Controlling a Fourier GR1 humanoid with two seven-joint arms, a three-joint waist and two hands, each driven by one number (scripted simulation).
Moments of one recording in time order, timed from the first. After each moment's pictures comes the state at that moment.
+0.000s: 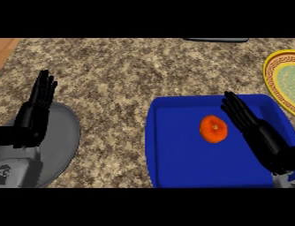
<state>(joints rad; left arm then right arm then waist) -0.16 0.25 0.01 -1.43 0.14 0.11 -0.18 -0.05 -0.46 0.29 -1.70 -0.41 0.03 0.01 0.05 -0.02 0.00</state>
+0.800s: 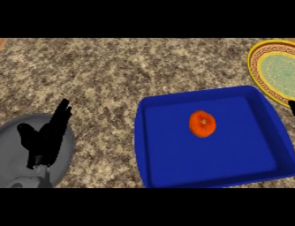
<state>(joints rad) -0.04 0.20 -0.05 -1.40 0.17 0.11 0.08 0.01 -0.52 -0.09 -1.71 -0.03 -0.62 0.01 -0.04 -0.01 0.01</state>
